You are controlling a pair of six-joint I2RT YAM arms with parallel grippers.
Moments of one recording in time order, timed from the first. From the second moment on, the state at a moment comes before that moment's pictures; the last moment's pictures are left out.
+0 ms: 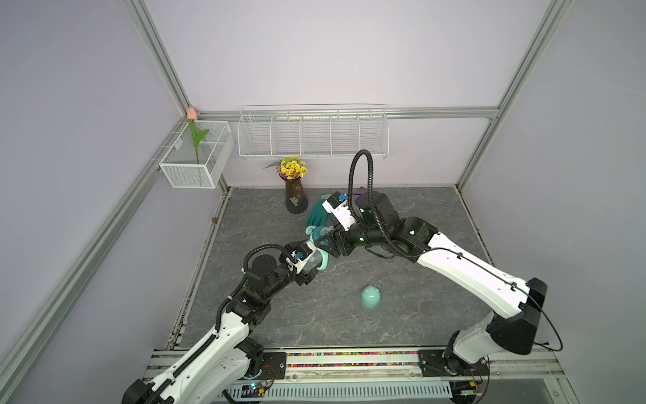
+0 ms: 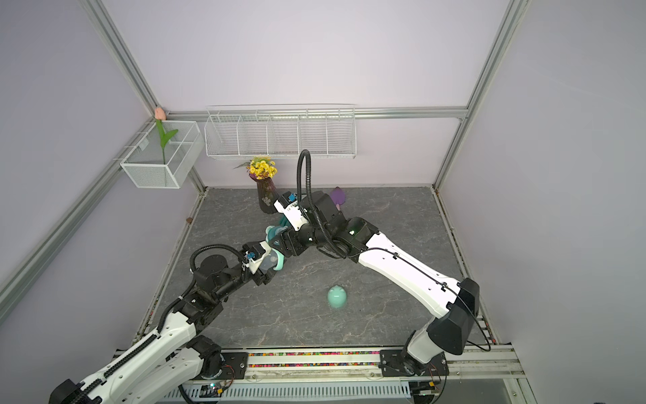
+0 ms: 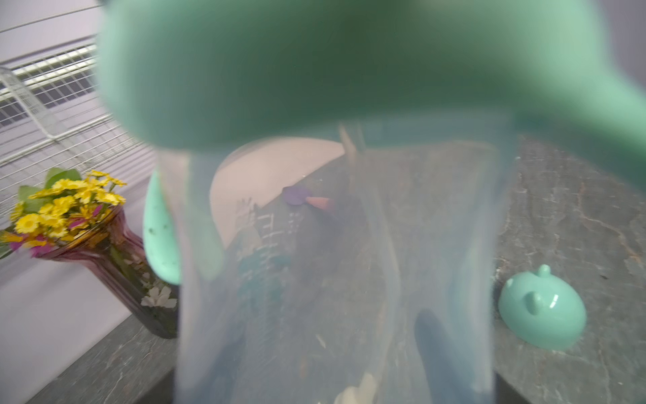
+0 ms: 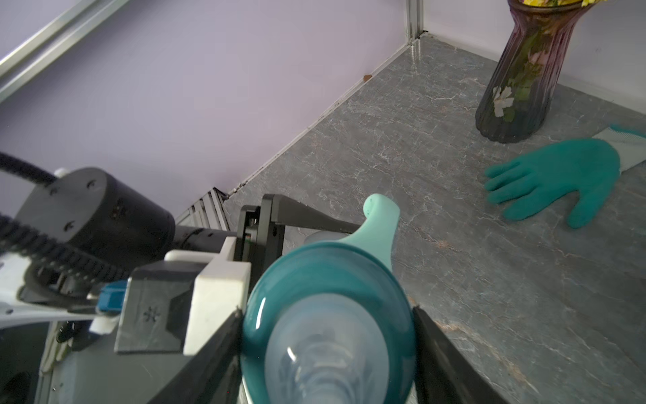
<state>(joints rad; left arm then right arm) -0.55 0.80 0.44 0.21 0.24 0.36 0.91 1.56 1.61 -0.61 -0.28 0.28</state>
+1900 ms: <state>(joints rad) -0.55 0.83 0.49 0.16 0.33 0.30 0.90 1.45 1.45 -0.46 -0.29 0.15</state>
